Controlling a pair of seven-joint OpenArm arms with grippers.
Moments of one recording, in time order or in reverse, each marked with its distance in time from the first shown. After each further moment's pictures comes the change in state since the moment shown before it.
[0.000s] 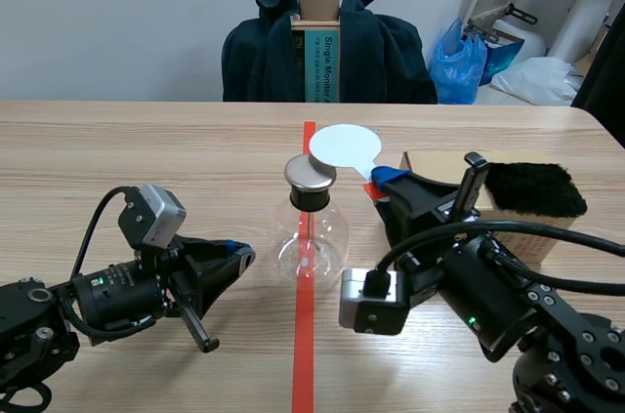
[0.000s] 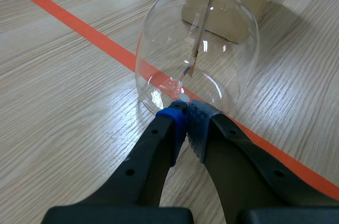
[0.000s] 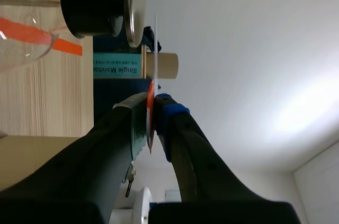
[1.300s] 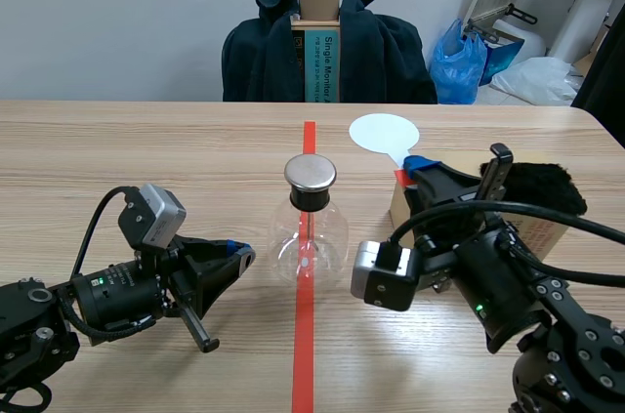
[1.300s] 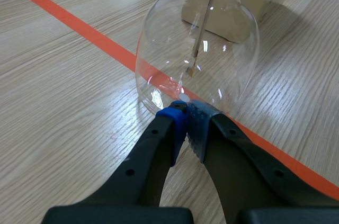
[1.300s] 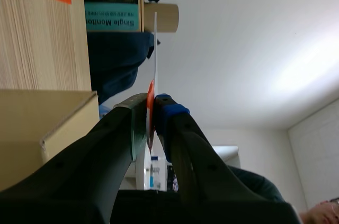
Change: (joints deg) left arm 0.0 0.0 0.0 0.0 0.0 0.0 0.0; right arm 0.0 0.0 0.0 0.0 0.0 0.0 -13.3
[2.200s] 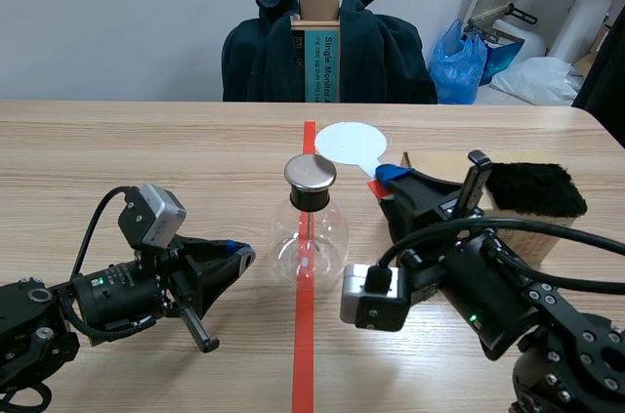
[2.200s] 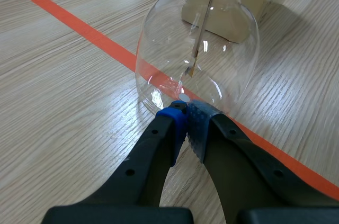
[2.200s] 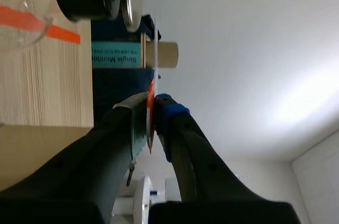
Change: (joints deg) left arm 0.0 0.0 0.0 0.0 0.0 0.0 0.0; right arm 0.0 0.0 0.0 0.0 0.0 0.0 11.1
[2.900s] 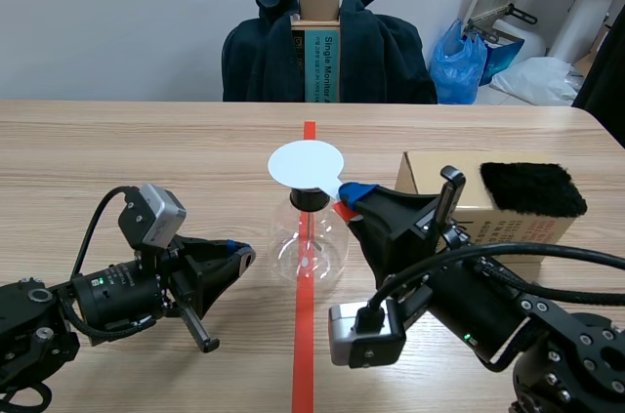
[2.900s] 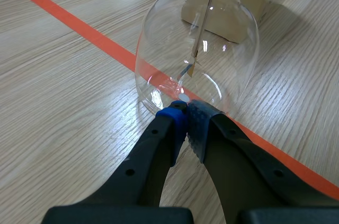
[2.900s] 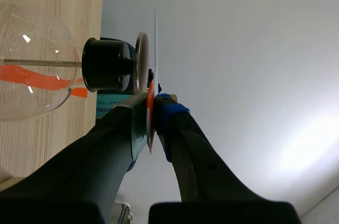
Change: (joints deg) left arm 0.0 0.0 0.0 0.0 0.0 0.0 0.0; right arm 0.0 0.0 0.0 0.0 0.0 0.0 11.6
